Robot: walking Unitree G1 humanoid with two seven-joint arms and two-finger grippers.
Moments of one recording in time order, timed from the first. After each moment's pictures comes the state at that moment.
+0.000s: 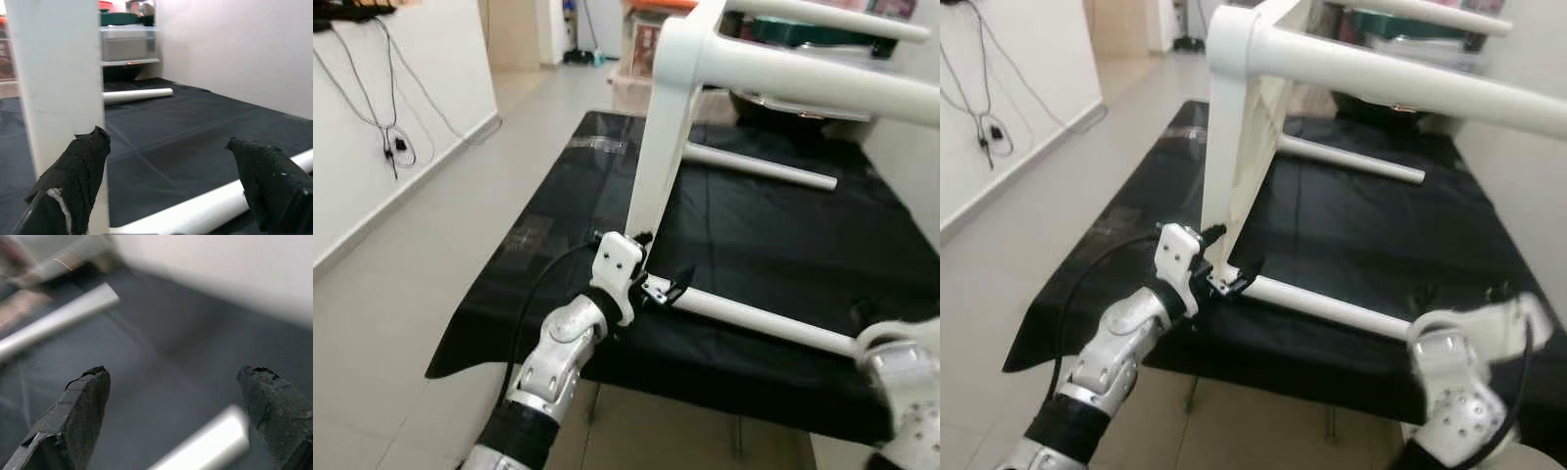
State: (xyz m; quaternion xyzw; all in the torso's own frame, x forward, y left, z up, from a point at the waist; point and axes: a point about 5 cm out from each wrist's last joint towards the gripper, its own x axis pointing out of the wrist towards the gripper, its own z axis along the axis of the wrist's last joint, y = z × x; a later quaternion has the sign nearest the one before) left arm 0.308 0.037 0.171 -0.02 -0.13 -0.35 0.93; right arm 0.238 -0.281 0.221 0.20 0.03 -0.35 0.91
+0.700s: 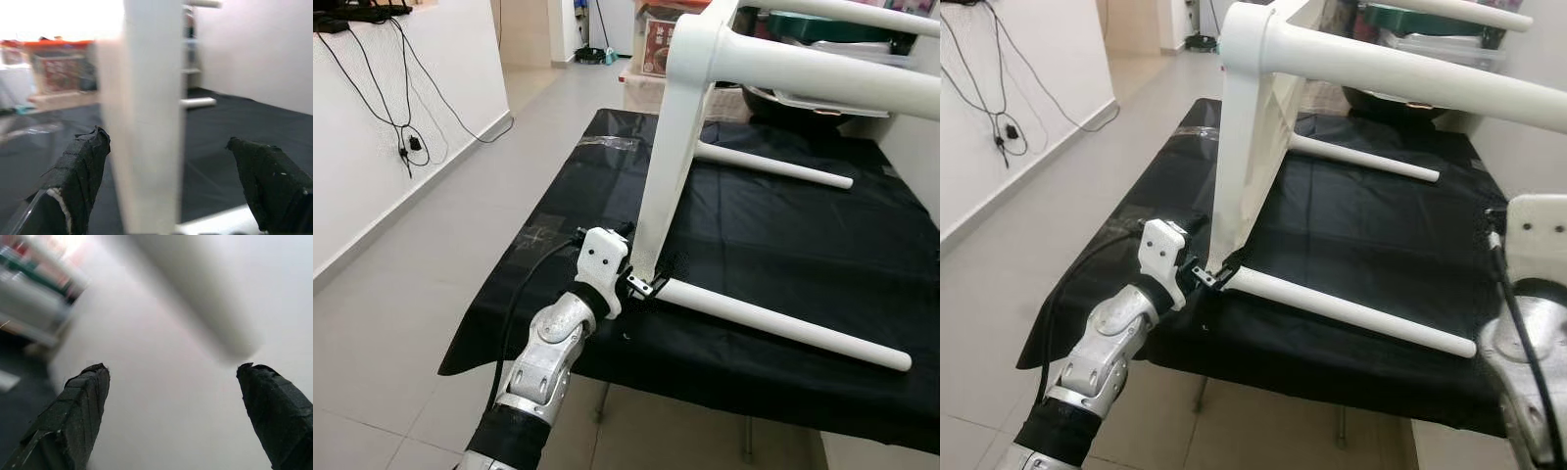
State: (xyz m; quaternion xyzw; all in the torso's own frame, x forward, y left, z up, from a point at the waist) left arm 0.315 0.064 0.183 0.00 -0.17 -0.25 0.95; right arm 0.216 -0.310 0.287 -0.34 -0.12 -0.42 0.83
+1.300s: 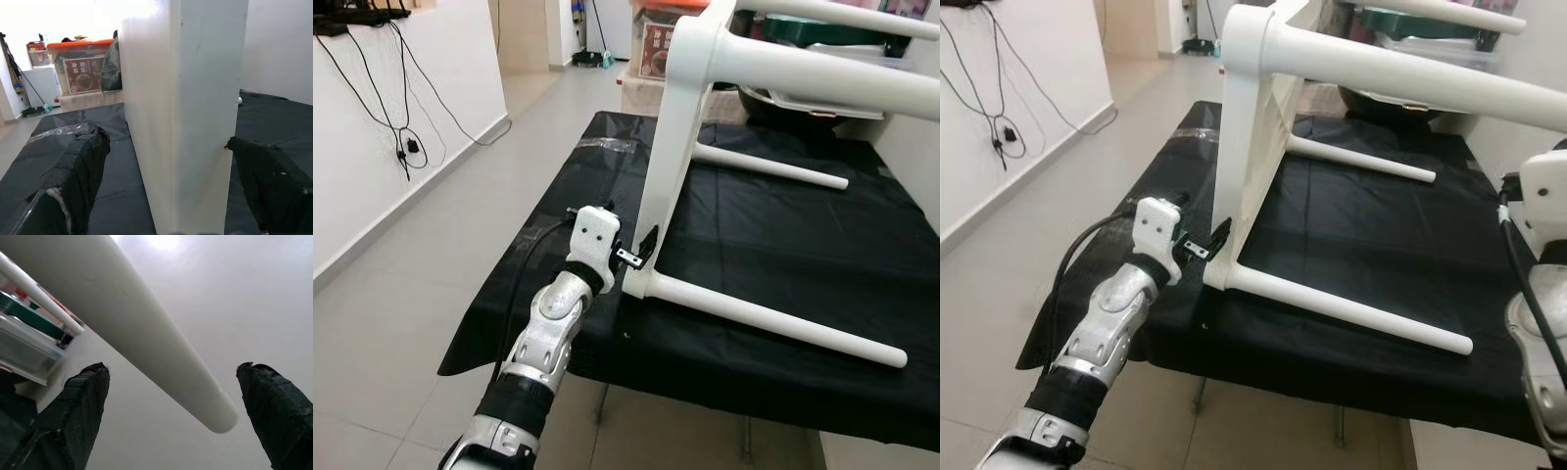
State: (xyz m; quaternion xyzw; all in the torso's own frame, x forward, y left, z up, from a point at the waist) left arm 0.342 0.058 0.185 0.02 -0.16 -0.24 0.96; right arm 0.231 -0.309 0.303 -0.39 -0.18 -0.38 0.82
